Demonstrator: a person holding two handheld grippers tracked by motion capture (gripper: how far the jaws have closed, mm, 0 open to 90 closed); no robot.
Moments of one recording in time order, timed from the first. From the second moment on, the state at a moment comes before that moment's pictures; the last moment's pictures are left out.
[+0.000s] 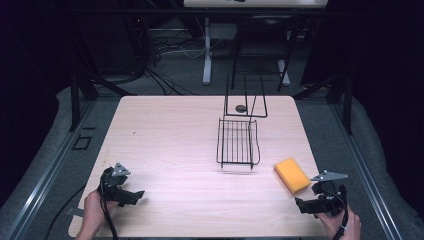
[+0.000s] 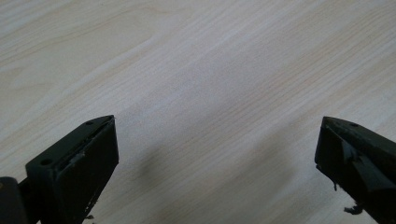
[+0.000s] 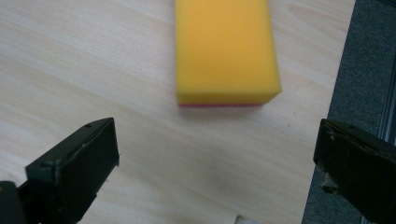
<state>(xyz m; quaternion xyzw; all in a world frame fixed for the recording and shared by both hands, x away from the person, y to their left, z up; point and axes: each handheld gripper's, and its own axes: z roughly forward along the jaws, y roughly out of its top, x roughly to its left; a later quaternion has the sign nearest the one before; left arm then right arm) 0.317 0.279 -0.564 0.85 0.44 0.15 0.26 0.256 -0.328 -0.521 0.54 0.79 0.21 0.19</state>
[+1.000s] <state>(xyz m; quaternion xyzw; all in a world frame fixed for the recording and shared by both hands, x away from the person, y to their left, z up) 0.317 0.278 -0.566 0.85 0.43 0.15 0.26 0.322 -0.313 -0.529 0.52 0.83 0.15 0.13</state>
